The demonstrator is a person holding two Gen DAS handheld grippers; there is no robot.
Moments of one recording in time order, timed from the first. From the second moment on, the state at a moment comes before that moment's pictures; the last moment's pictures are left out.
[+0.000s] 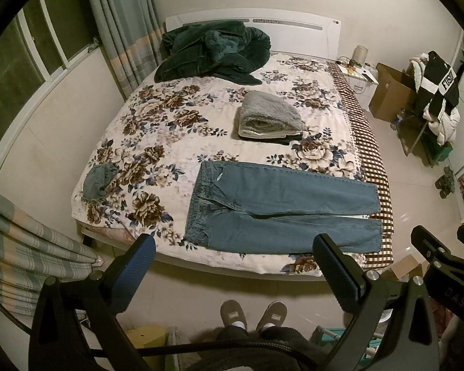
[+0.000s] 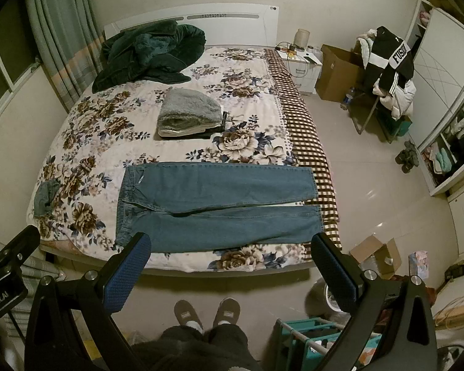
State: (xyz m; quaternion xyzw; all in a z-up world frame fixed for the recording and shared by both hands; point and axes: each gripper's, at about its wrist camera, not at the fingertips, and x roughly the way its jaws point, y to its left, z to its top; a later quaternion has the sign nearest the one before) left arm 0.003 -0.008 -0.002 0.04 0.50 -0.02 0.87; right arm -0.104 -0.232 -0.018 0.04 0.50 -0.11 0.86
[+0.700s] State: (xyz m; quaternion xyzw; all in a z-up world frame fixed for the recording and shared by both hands) left arm 0.003 -0.008 -0.001 0.04 0.50 -0.02 0.87; right arm -0.104 -0.234 -0.016 0.04 0.50 -0.10 0.86
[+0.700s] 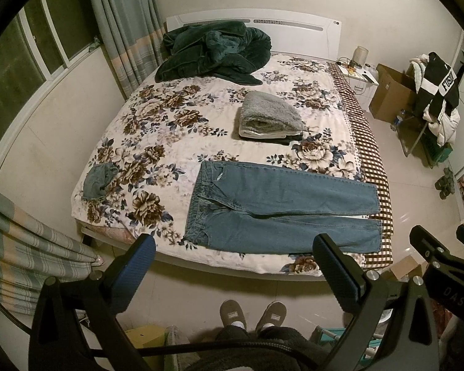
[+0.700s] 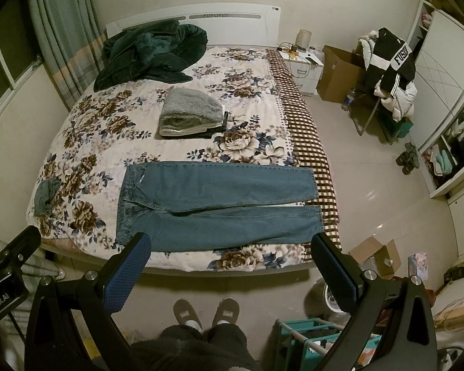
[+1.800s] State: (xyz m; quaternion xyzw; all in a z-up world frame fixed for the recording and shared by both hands) left arm 0.165 -0.069 -0.079 0.06 0.48 0.09 0.87; right arm 0.055 -0.355 -0.151 0.10 0.54 -0.15 0.82
